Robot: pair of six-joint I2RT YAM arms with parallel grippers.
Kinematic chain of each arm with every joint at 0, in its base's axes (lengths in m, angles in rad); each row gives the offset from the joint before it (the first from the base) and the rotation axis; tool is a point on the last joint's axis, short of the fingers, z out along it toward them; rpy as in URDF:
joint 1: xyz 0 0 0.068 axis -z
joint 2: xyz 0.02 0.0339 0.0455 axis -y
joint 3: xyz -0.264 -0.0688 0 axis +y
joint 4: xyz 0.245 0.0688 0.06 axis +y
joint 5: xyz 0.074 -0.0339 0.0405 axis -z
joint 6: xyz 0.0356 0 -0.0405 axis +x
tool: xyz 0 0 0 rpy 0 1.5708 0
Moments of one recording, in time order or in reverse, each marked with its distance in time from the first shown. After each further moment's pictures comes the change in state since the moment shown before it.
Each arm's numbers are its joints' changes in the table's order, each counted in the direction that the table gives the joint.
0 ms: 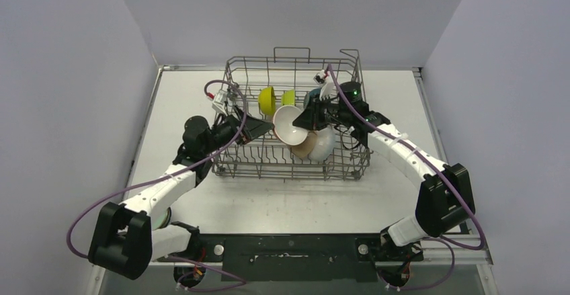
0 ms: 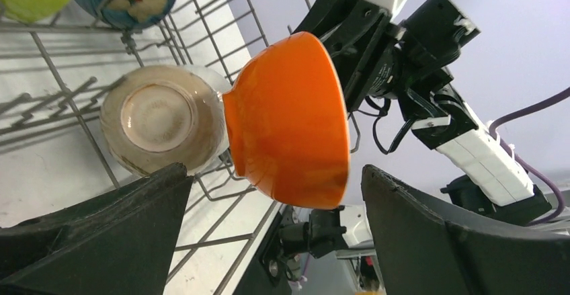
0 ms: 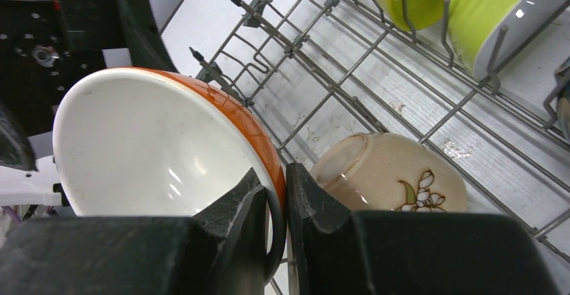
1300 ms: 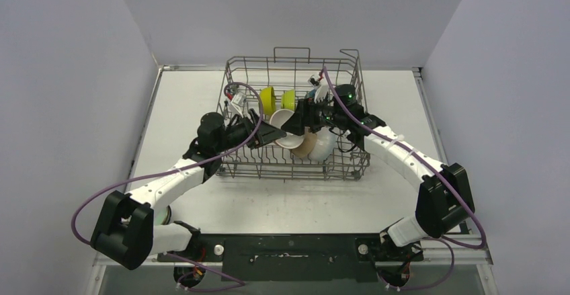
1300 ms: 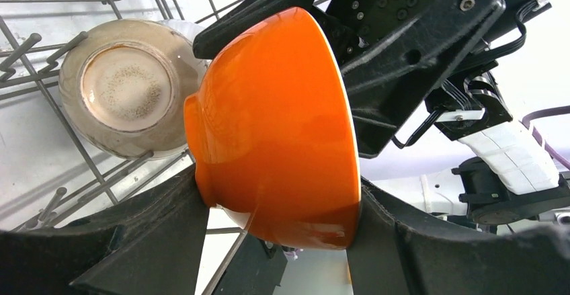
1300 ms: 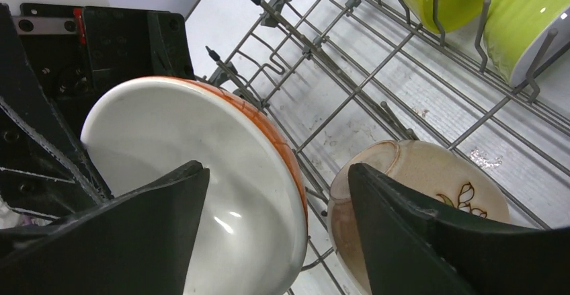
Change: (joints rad) left arm 0.125 -0.090 -0.076 0.108 -0.002 0.037; right arm -0.051 0.000 0.014 -0.044 0.010 0.039
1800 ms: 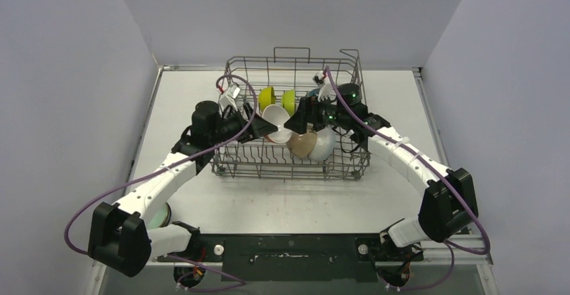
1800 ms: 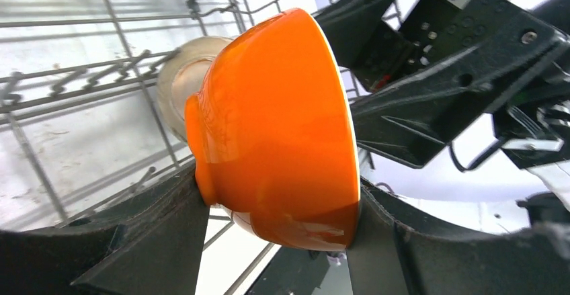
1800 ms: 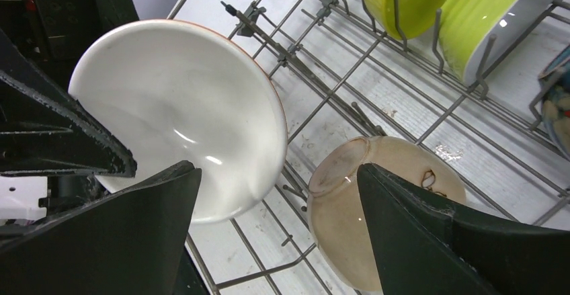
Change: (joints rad) left arm -0.056 0.050 -0.120 0.340 -0.066 0.179; right arm 0.005 0.024 -0.007 0.038 0.070 -0.038
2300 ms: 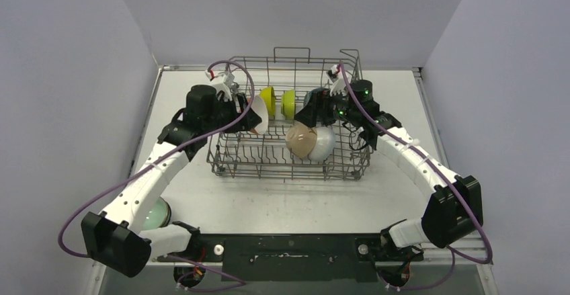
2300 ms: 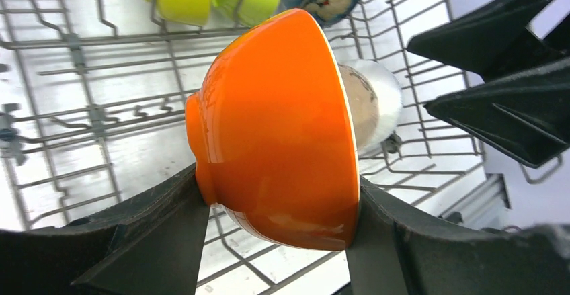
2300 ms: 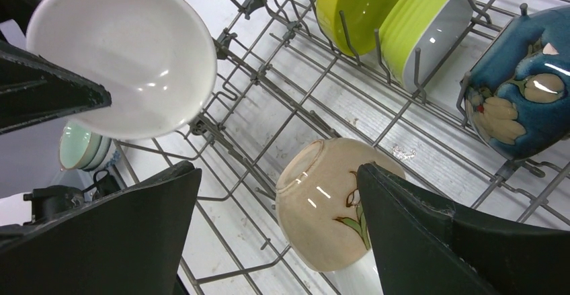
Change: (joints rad) left arm 0.000 0.013 -0.298 0.530 -0.315 0.352; right arm 0.074 0.060 0.000 0.021 0.027 -0.017
